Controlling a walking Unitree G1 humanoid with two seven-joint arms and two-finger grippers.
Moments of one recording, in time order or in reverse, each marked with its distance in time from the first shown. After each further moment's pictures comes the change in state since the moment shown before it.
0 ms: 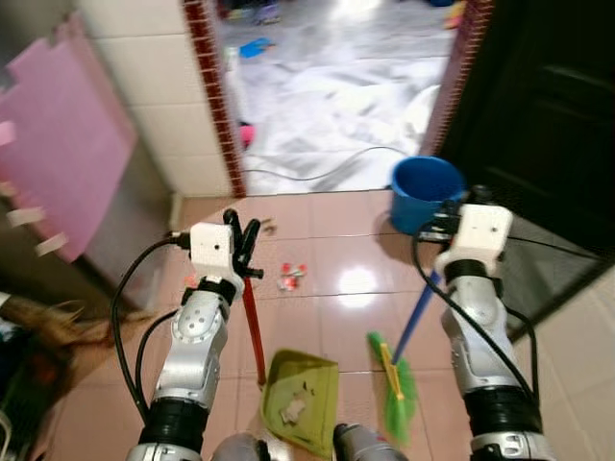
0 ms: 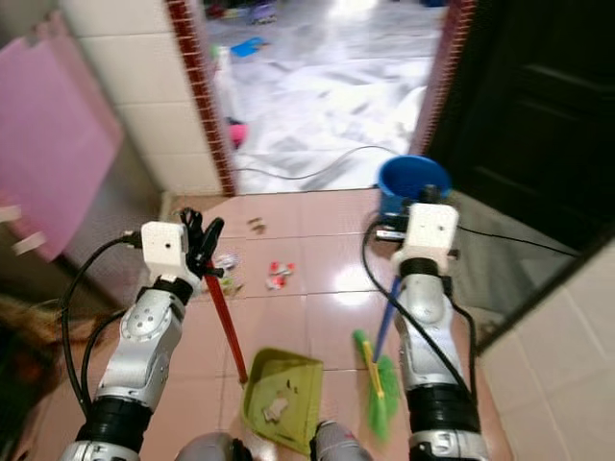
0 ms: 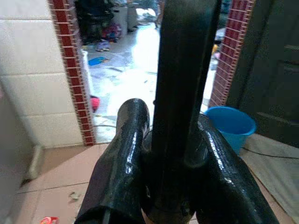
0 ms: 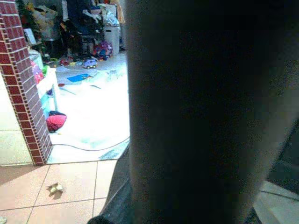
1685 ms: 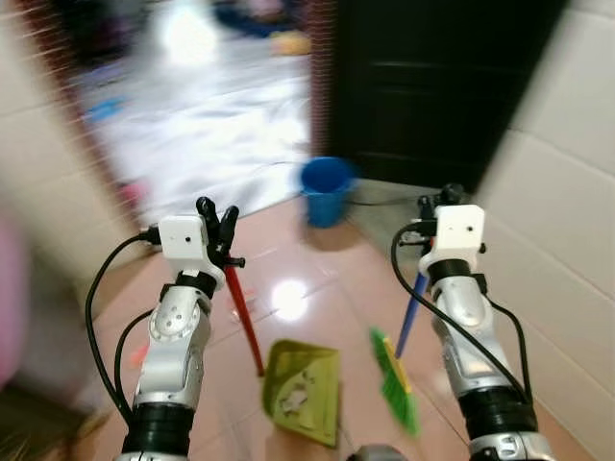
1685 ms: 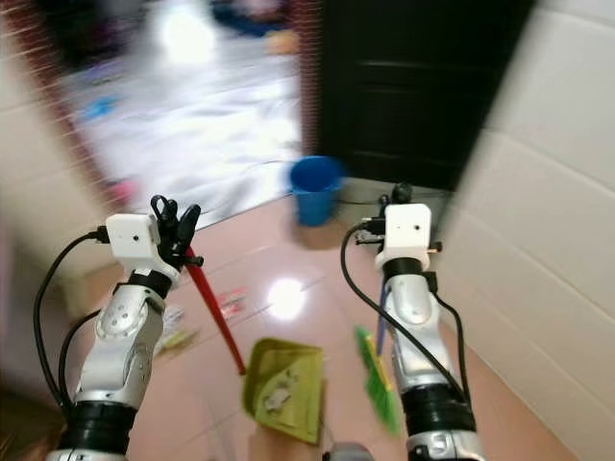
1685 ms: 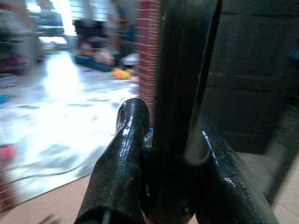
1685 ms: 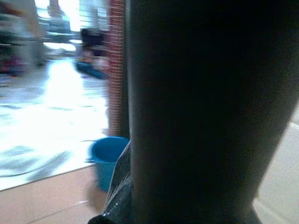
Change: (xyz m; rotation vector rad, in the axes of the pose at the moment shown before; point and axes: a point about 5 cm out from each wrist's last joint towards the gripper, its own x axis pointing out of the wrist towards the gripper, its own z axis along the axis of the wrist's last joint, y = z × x) left arm -0.003 0.014 0.024 -0.061 -0.081 0.045; right arm -0.001 0.009 0.003 -0.075 -0.048 0.077
